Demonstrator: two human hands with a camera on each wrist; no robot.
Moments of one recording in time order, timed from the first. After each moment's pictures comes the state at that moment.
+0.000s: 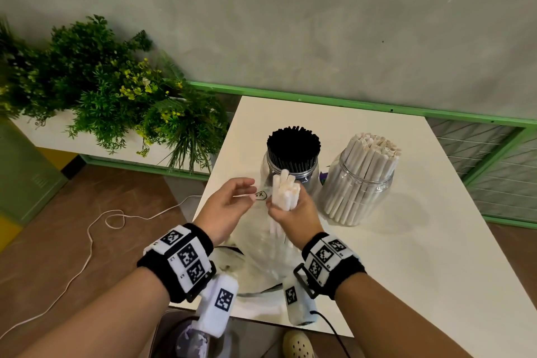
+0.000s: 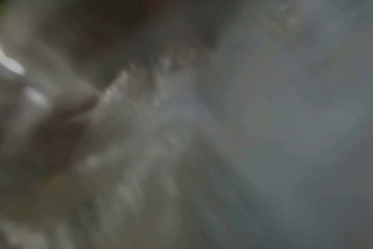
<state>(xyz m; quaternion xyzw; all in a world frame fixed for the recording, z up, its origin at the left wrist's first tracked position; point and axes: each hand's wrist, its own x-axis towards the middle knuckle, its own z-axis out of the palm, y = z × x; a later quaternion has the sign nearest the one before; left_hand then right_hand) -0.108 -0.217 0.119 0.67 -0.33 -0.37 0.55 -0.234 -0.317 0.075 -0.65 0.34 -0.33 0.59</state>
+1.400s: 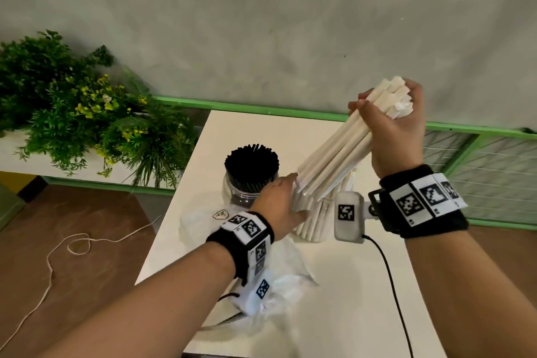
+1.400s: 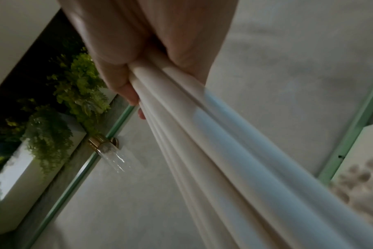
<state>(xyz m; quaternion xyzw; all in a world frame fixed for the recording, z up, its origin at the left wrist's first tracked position) -0.198 -0.349 0.136 0.73 -0.60 -0.20 0.26 -0.333 -0.452 0.259 -0.57 0.24 -0.61 0.50</state>
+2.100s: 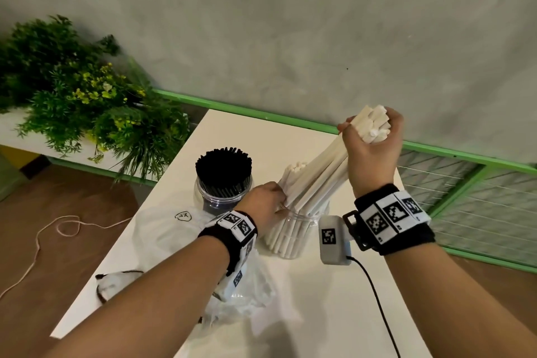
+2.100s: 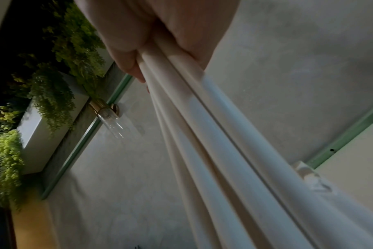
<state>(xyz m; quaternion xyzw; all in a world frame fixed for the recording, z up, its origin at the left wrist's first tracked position) -0.218 -0.407 0.115 0.74 -0.63 -0.11 0.19 -0.352 -0.504 0.230 -0.58 0.26 -0.61 0.46</state>
